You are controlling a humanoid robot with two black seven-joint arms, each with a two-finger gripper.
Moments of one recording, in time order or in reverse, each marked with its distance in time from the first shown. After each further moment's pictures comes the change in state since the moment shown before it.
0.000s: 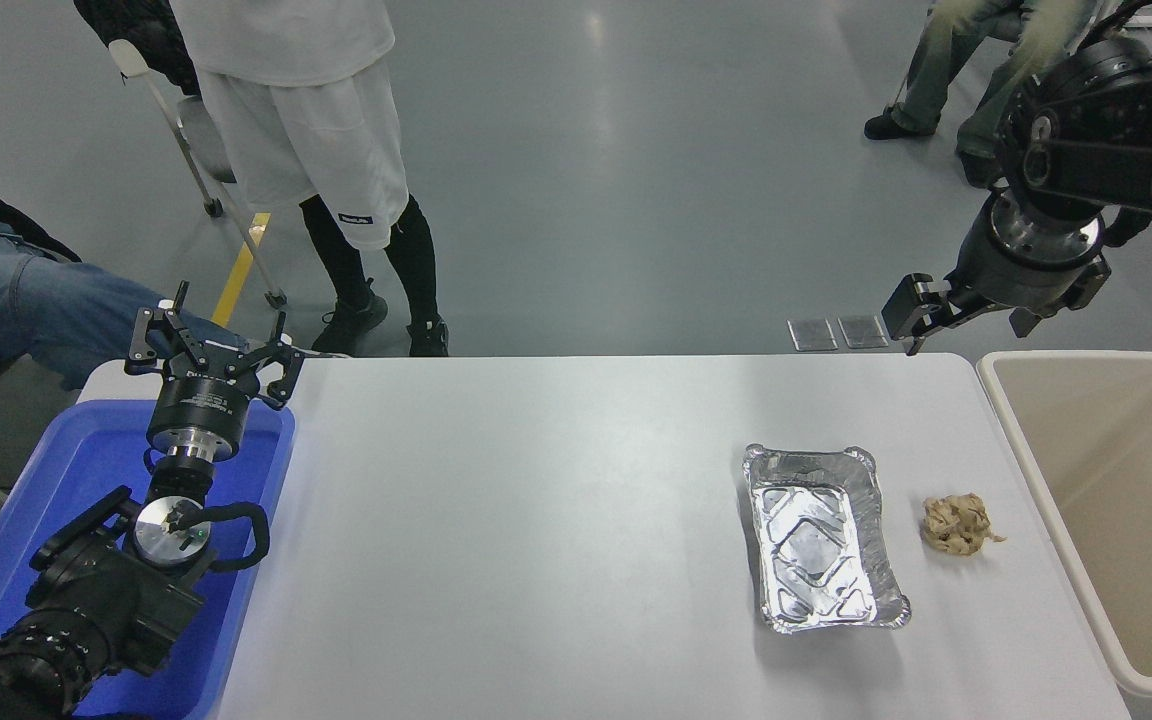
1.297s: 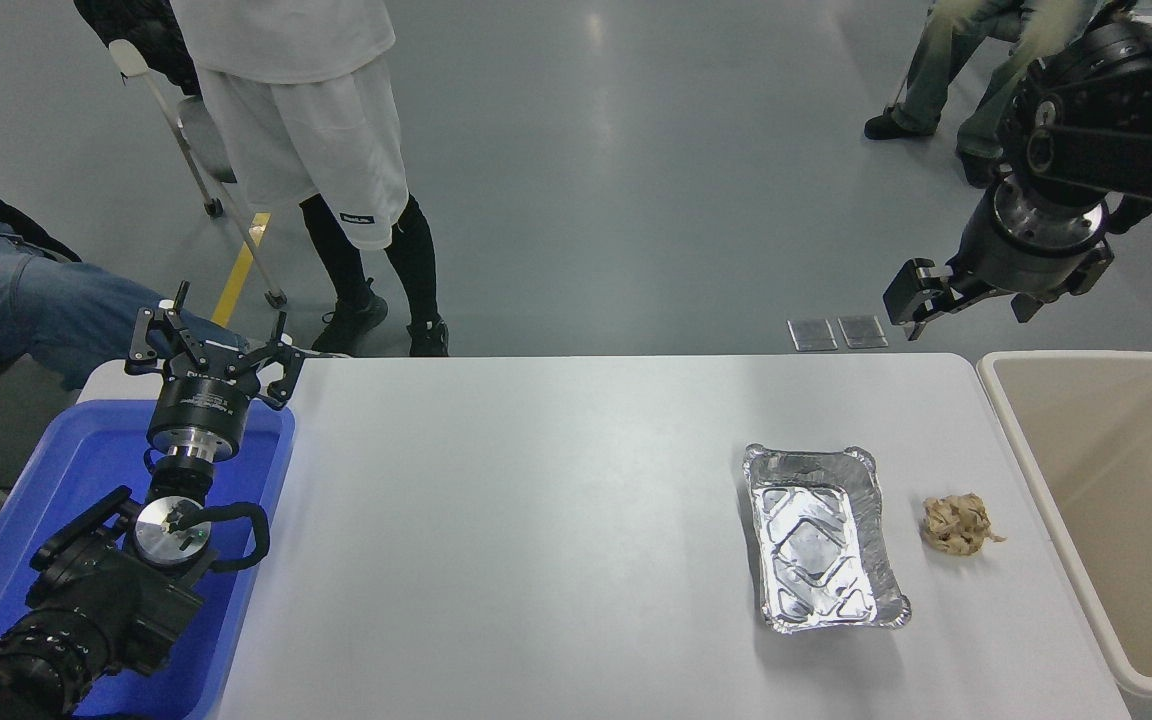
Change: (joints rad) left arm 0.000 0.000 0.002 0.000 0.000 0.000 0.000; right arm 0.005 0.002 0.000 -0.022 0.000 0.000 0.000
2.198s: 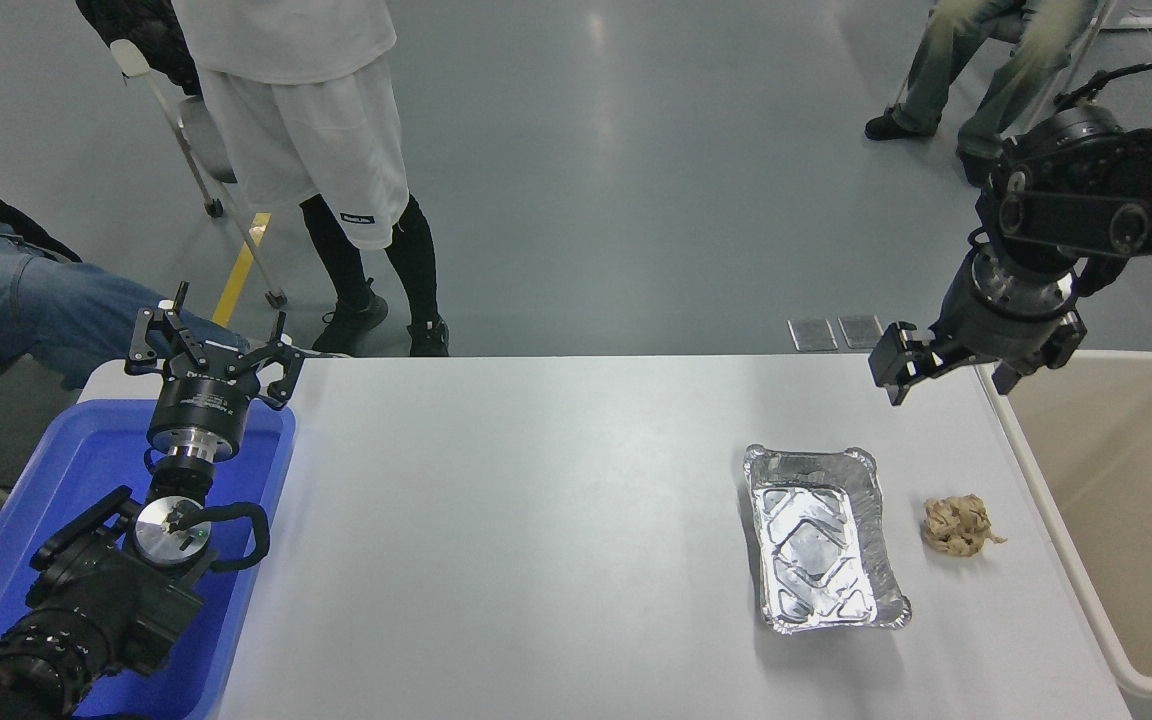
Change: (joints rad) left arm 0.000 0.000 0.000 0.000 0.000 0.000 0.000; right arm -0.186 0.011 0.002 0.006 0.078 -0.018 0.000
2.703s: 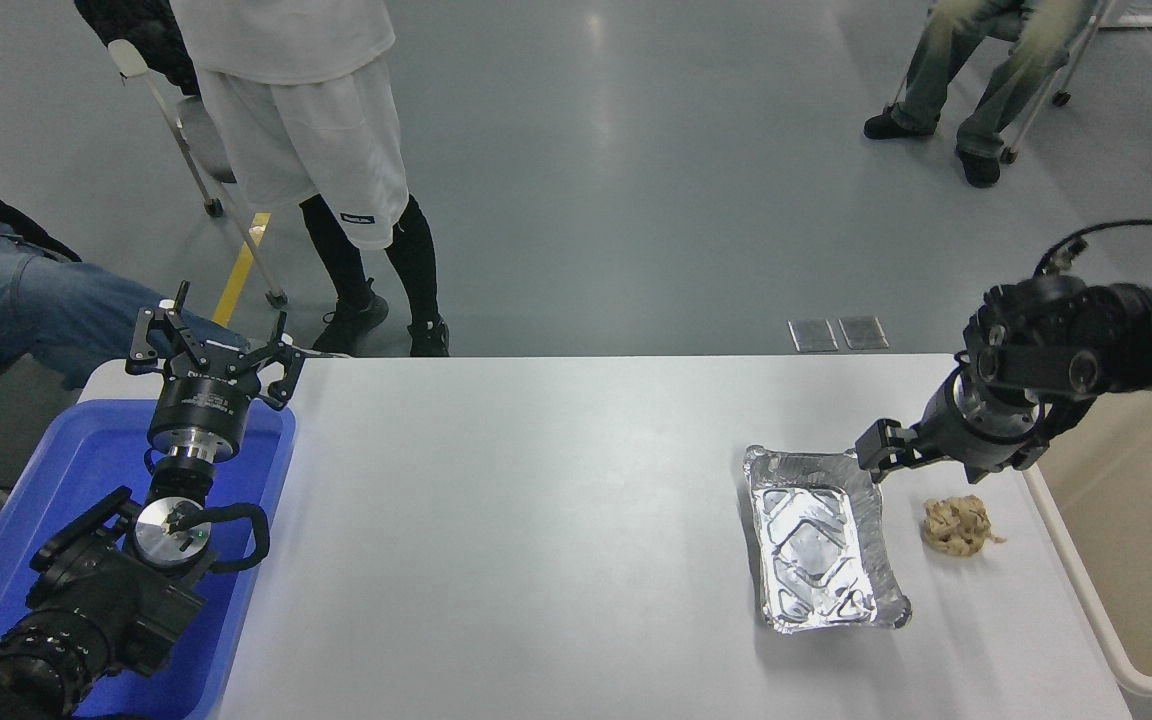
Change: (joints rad) left arm 0.000 0.000 0.000 0.000 0.000 0.000 0.000; right arm -0.288 -0.031 0.114 -0.042 -0.089 -0.309 -0.001
